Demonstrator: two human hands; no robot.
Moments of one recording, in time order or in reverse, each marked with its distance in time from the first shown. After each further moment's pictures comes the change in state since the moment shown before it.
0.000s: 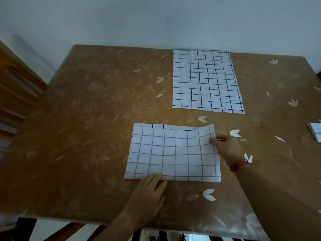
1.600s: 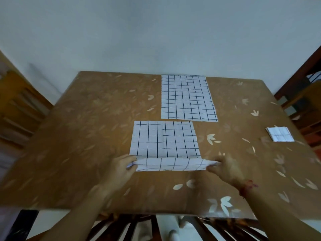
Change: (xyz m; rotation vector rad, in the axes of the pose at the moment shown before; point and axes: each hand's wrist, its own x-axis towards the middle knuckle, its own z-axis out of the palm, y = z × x) left_hand -0.027 -0.010 -0.124 -0.439 0.355 -0.210; right_hand -0.121 0.022 -0.096 -0.508 -0.118 -0.232
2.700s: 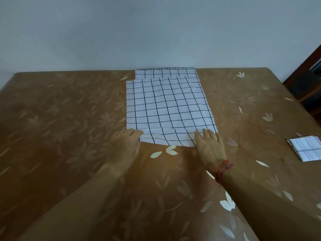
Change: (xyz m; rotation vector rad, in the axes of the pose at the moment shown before) left_hand 0.283 -0.024 0.150 0.319 0.126 0.203; right_hand 0.270 0.018 0.035 -0.618 0.260 -0.110
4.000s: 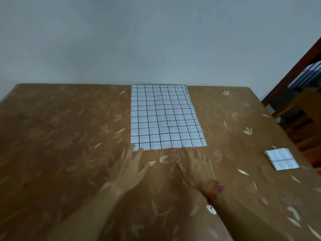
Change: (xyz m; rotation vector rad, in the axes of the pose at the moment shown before) left_hand -0.026 0.035 -0.025 0.000 -0.375 -0.195; right_hand -0.057 -0.021 -0.069 0.227 -0.138 0.047
